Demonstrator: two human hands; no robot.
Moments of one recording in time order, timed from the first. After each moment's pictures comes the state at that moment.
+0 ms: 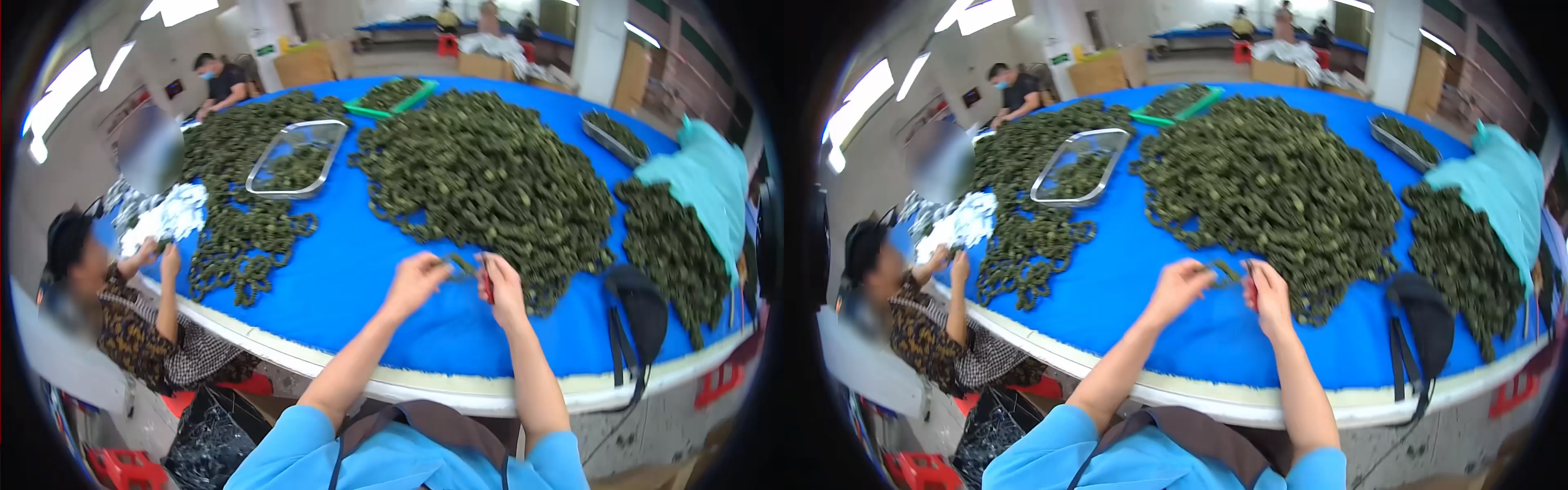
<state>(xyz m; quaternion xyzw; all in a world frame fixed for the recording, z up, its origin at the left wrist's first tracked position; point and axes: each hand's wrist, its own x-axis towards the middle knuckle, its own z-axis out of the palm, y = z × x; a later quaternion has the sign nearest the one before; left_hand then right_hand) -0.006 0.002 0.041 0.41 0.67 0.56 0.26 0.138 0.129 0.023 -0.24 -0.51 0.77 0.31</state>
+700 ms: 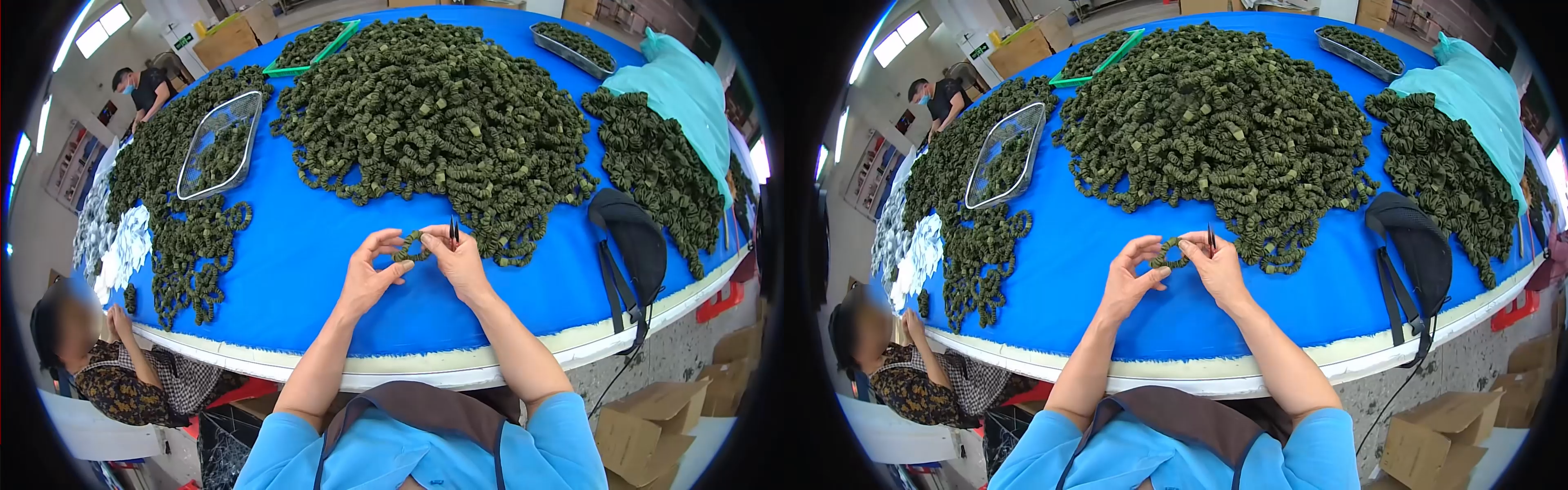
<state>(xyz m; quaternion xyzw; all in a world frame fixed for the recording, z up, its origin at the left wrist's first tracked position) 0.010 0.005 0.014 0.38 0.59 0.63 0.32 0.135 0.117 -0.003 -0.25 -0.54 0.74 0.33</state>
